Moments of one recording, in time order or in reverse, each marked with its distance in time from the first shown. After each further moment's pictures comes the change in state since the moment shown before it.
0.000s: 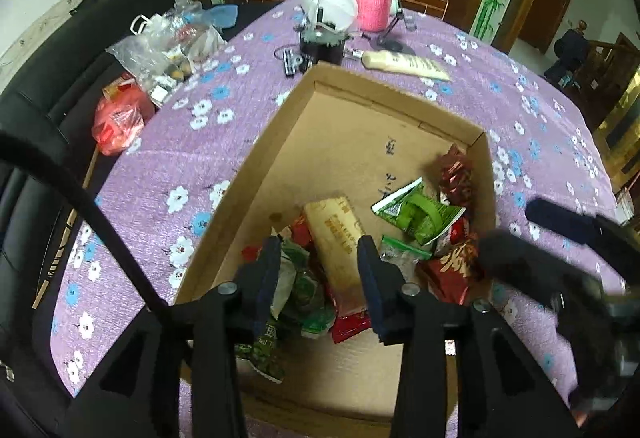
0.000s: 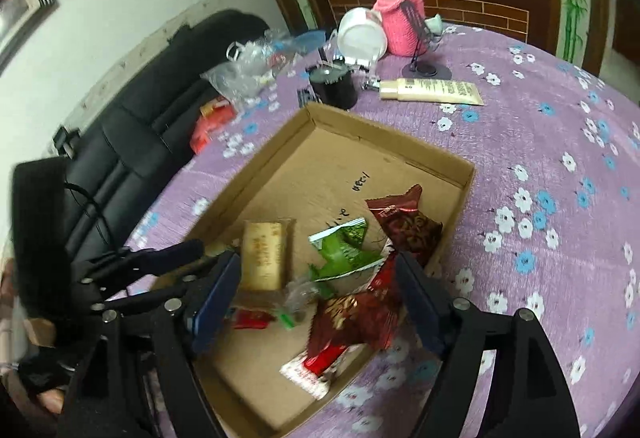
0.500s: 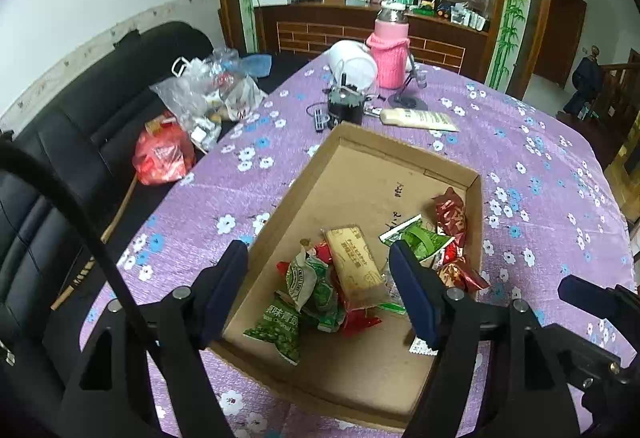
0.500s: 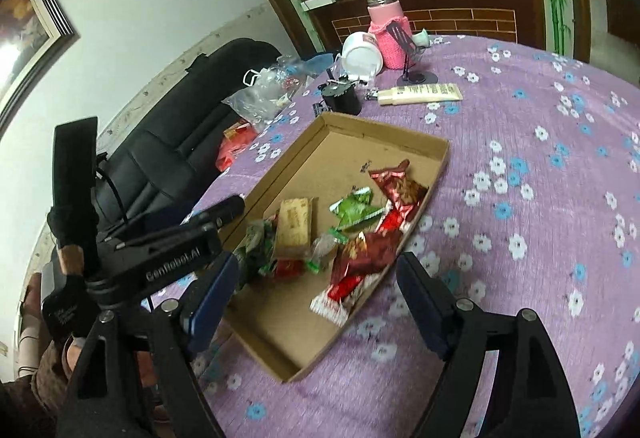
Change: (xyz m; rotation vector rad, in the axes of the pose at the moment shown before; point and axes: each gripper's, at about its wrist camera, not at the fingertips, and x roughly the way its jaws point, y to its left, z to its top) left arm -0.058 -0.008 -0.015 -0.022 -0.196 0.105; right arm -0.065 -0.004 -0.044 0.047 -0.074 0.073
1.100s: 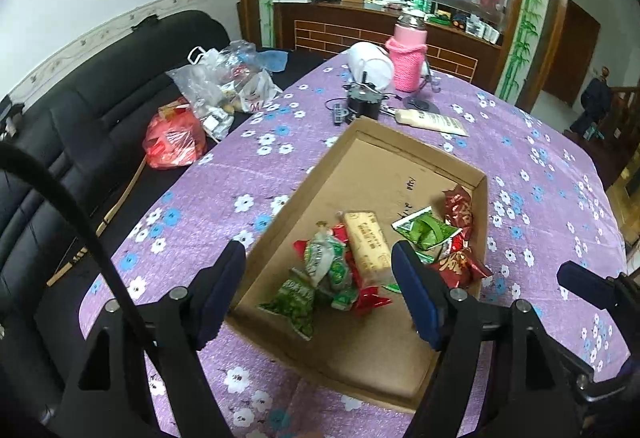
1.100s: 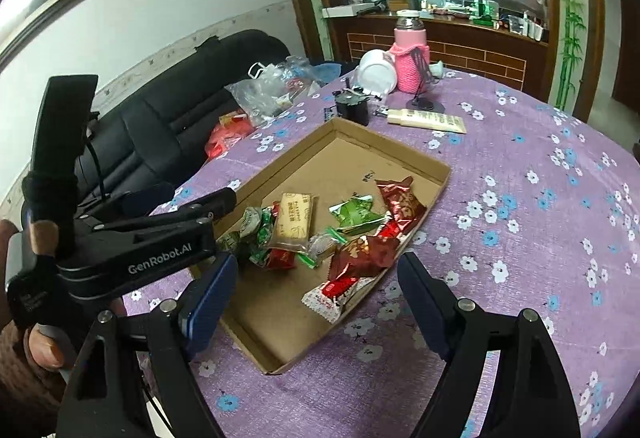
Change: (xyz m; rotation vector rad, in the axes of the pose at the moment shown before) left arm -0.012 0.022 -0.017 -0.095 0.005 0.015; right arm 0.003 0.035 -0.009 -0.199 -0.030 -0.108
